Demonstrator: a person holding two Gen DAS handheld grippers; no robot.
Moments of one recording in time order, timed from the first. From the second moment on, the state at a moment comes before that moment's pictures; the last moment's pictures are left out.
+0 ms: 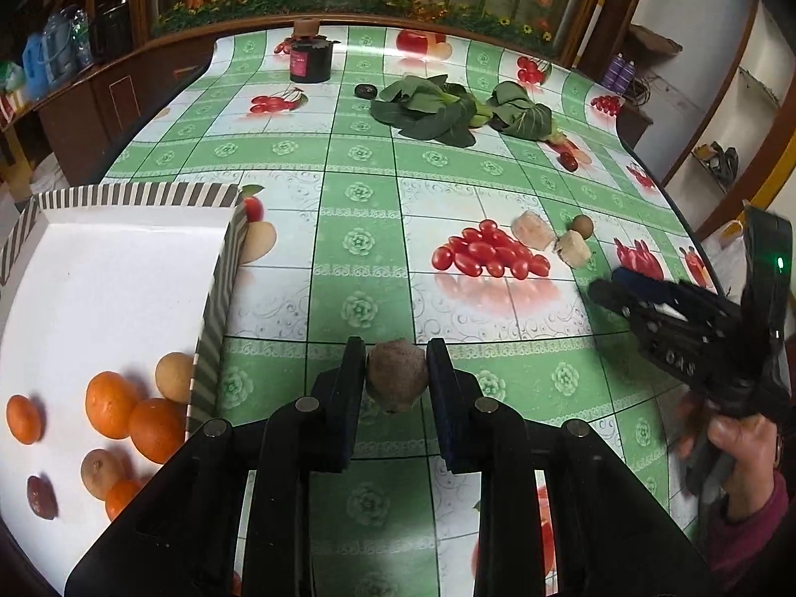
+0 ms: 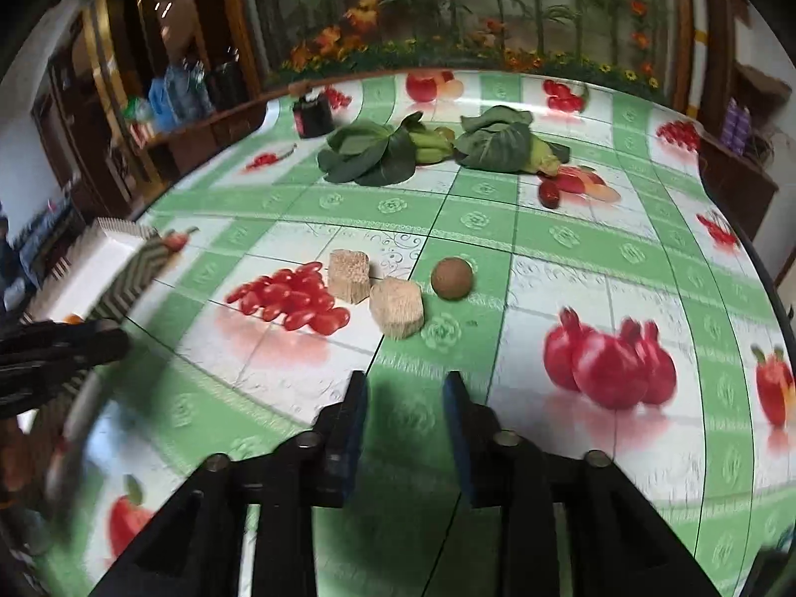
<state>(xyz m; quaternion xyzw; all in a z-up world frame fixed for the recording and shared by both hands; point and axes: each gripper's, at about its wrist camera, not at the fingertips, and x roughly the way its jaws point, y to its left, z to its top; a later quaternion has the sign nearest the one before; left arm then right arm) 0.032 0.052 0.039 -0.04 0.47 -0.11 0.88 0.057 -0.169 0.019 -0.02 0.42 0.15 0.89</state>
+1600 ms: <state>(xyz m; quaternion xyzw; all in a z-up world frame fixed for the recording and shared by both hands) -0.036 0.156 0.072 -0.04 0.43 -0.05 0.90 -0.025 -0.045 0.071 -0.01 0.37 0.33 0.87</state>
